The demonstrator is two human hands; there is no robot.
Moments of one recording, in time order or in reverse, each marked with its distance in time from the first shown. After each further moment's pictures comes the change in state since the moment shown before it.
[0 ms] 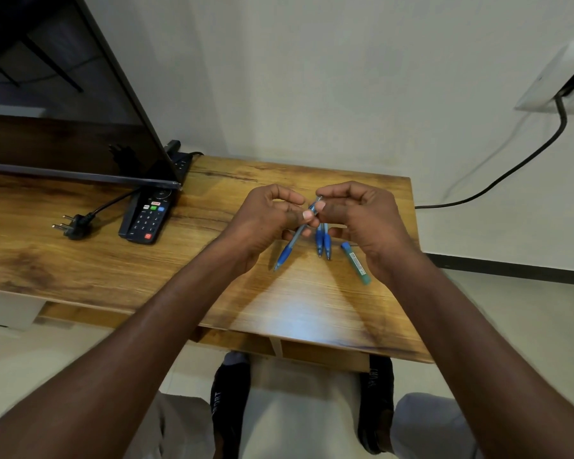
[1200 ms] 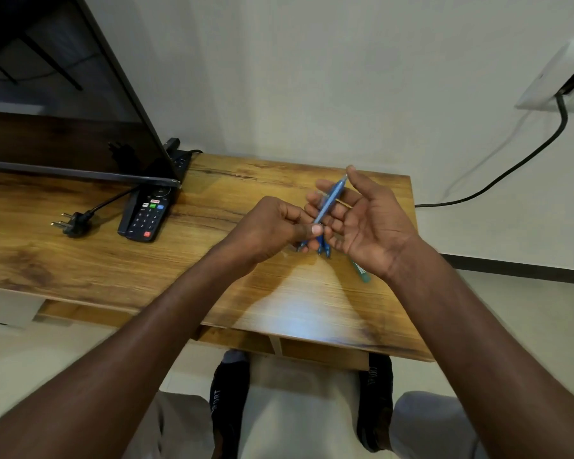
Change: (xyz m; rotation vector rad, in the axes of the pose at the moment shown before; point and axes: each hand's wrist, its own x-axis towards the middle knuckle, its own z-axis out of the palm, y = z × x) left_hand -0.008 -0.002 0.004 0.263 -0.136 0.017; right_hand 0.002 -0.008 -0.004 0.498 -0.172 0.356
